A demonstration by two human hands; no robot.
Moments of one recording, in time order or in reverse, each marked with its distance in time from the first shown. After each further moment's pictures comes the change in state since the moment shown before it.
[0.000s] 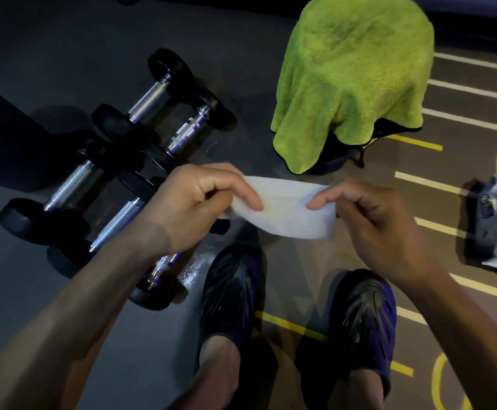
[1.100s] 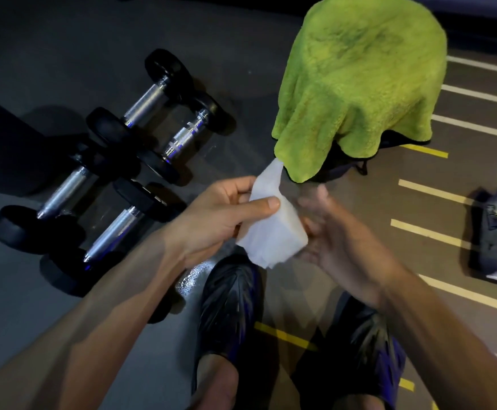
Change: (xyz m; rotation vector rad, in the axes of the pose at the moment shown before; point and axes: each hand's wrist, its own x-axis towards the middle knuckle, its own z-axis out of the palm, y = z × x) left_hand 0.034 -0.022 0.030 -0.696 -0.023 -0.481; right_hand 0.025 -0.006 0.030 0.830 -0.231 0.657
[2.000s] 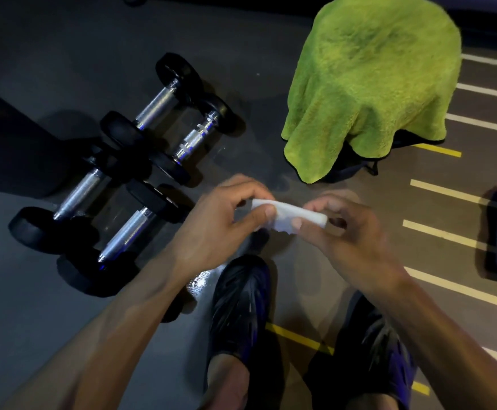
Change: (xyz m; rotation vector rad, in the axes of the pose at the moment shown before) left_hand -0.014 -0.003 -0.018 0.859 0.149 0.466; right_hand 0.009 0.013 0.005 -0.512 0.357 -0.424
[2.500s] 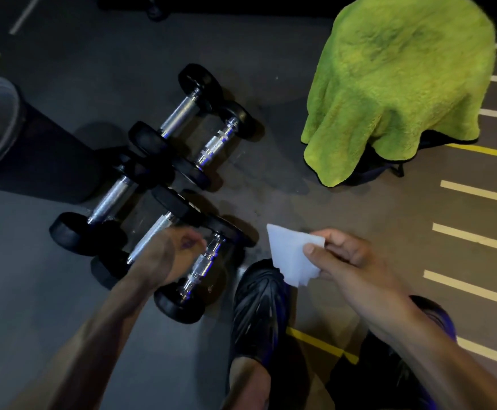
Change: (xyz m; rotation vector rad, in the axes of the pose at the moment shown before) left_hand -0.061 -0.103 -0.036 0.116 0.120 -0.651; right_hand -0.023 0.018 0.019 0.212 -0.202 0.219
